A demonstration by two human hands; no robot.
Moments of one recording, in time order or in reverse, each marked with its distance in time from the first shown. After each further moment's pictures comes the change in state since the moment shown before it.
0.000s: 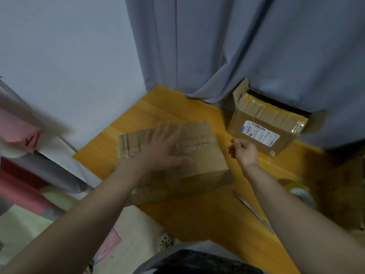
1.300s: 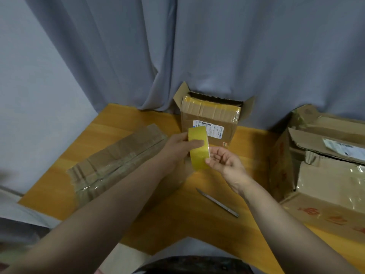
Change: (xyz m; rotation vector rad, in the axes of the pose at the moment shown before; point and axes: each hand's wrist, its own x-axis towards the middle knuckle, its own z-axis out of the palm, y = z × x) left_hand 0.051 0.166 0.035 -1.113 -0.199 0.054; right_hand -0.058 0.035 -0.098 0.494 -0.242 -0.178
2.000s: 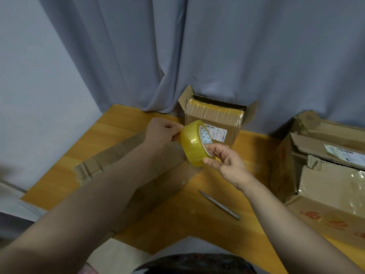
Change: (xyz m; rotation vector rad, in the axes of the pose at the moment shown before) left_hand 0.004 0.019 -0.048 0.340 0.375 0.213; right_hand 0.001 -0.020 0.013 -0.226 -0.113 -0.153
